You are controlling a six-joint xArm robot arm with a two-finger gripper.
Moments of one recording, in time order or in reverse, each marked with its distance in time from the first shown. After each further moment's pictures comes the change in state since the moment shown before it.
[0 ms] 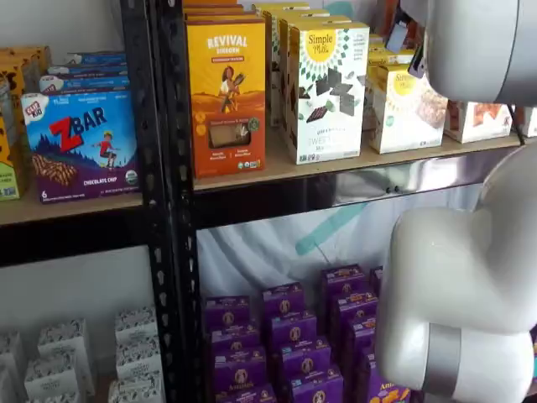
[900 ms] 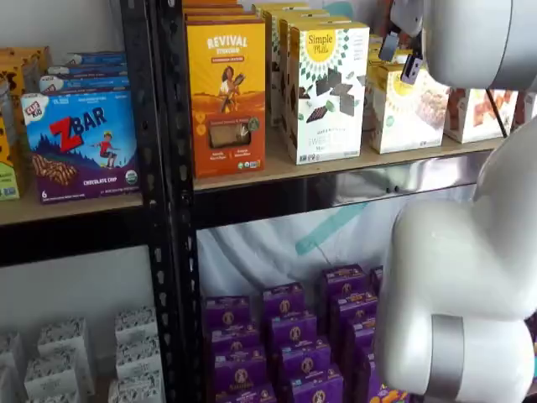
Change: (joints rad) arm 0.078 0.133 -0.081 -0.088 -0.080 0.027
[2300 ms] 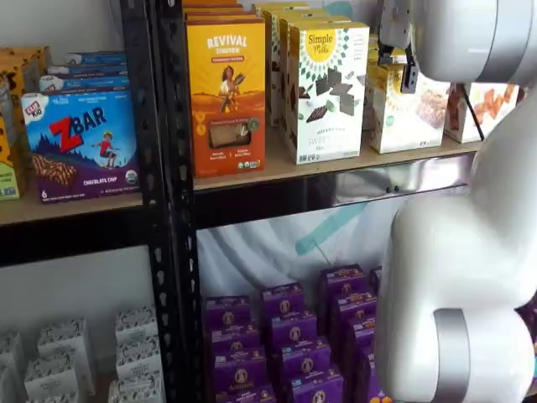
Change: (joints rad) arm 0.138 0.143 -0.133 -0.222 0.104 0.084
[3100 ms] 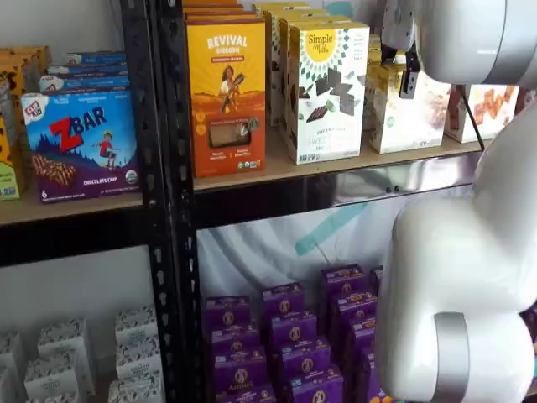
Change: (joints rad) arm -0.014 -0.055 0.069 0.022 -0.025 -0.011
